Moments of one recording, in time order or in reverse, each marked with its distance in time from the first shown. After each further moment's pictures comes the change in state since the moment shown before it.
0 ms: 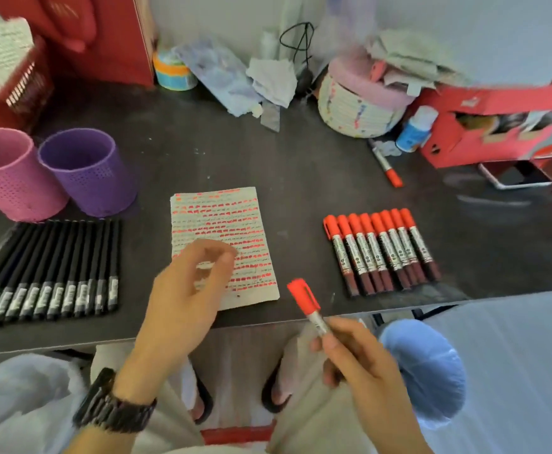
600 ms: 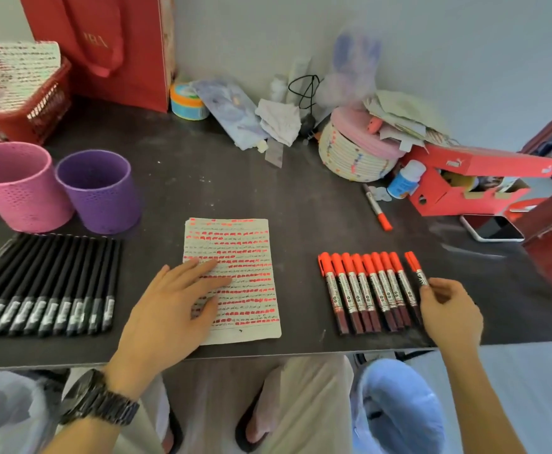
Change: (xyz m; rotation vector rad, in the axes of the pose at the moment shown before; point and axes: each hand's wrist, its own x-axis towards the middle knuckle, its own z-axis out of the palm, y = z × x) left_hand 0.024 -0.043 -0.017 0.594 -0.155 0.180; right_hand 0.157 -0.021 -0.147 -0.797 0.664 -0.060
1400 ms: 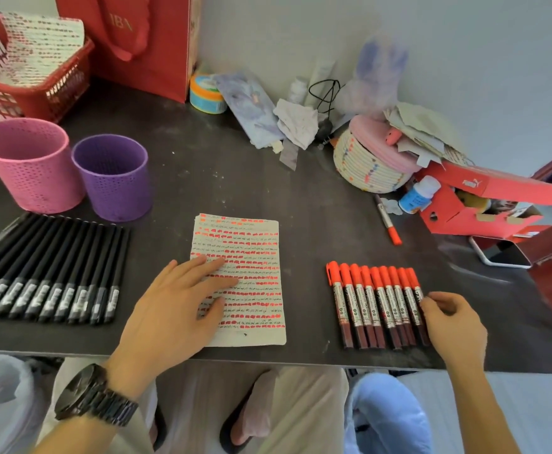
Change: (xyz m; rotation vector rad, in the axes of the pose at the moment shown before) left_hand -0.002 0.000 0.003 0.047 0.010 -0.022; right_hand 0.007 -0.013 -0.002 -0.041 -0.065 0.000
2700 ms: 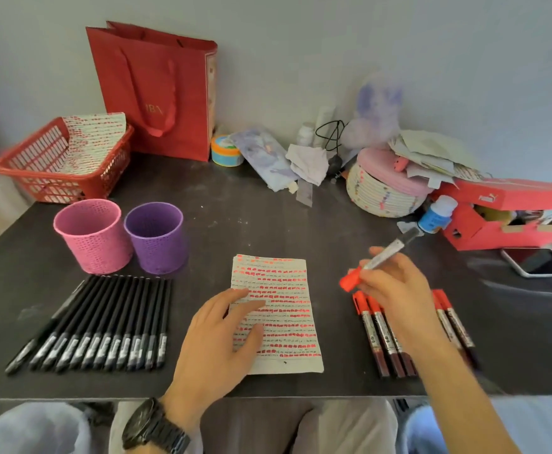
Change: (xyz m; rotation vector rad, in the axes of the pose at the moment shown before) left_hand 0.005 0.005 -0.003 -0.104 0.191 0.020; right_hand -0.060 -0.142 0.038 0.983 -0.482 -0.114
